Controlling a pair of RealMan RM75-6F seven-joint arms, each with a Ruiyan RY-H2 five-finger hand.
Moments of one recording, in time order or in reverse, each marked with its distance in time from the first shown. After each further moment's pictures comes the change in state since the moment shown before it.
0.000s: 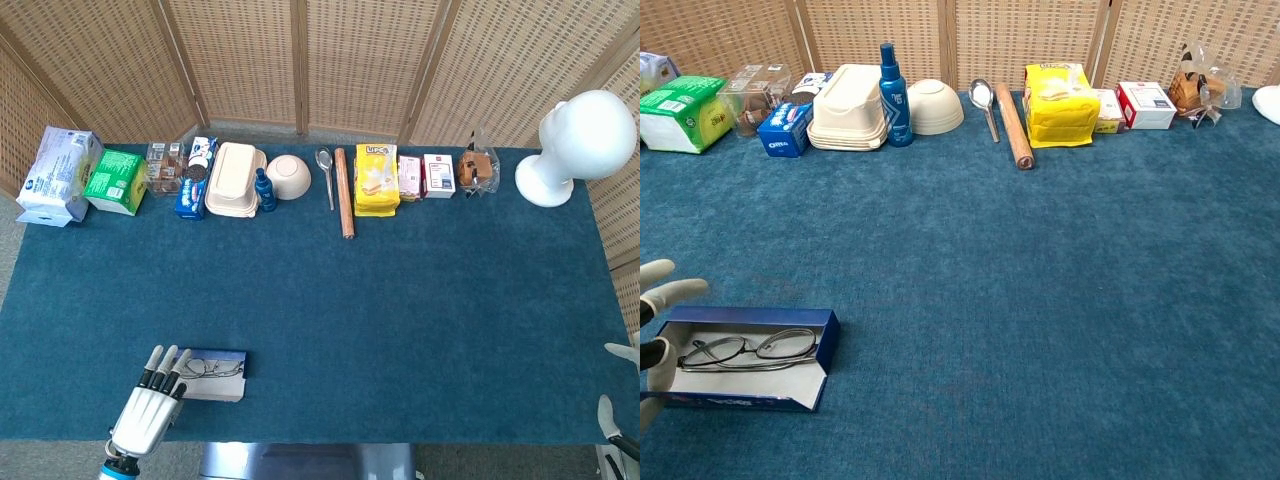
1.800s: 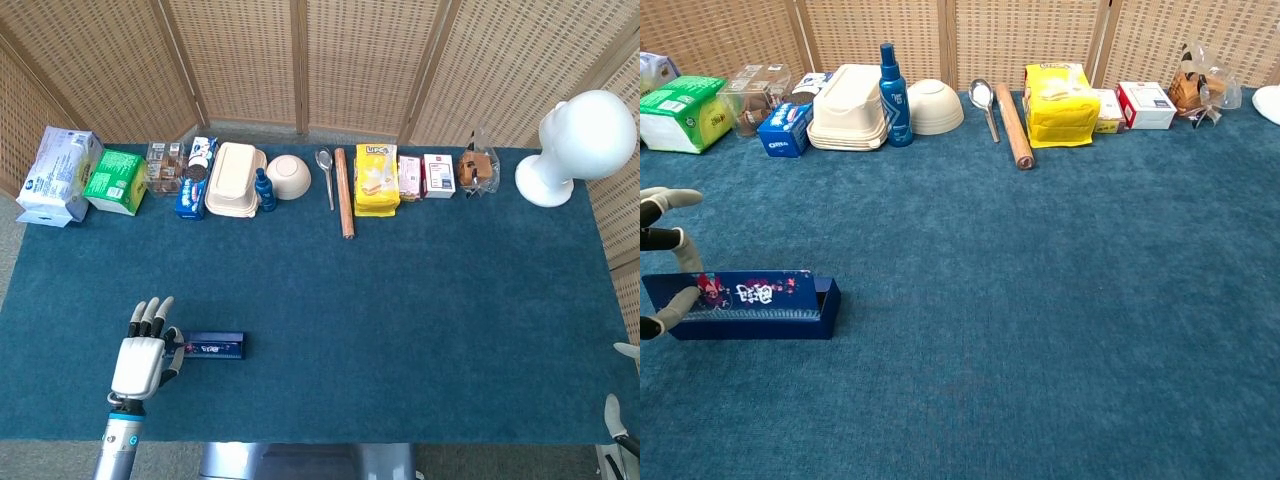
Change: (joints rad) left arm -0.125 -0.014 -0.215 -0.198 -0.321 -0.151 -0.148; right arm -0.016 0.019 0.009 -0.037 0.016 -0.006 -0.032
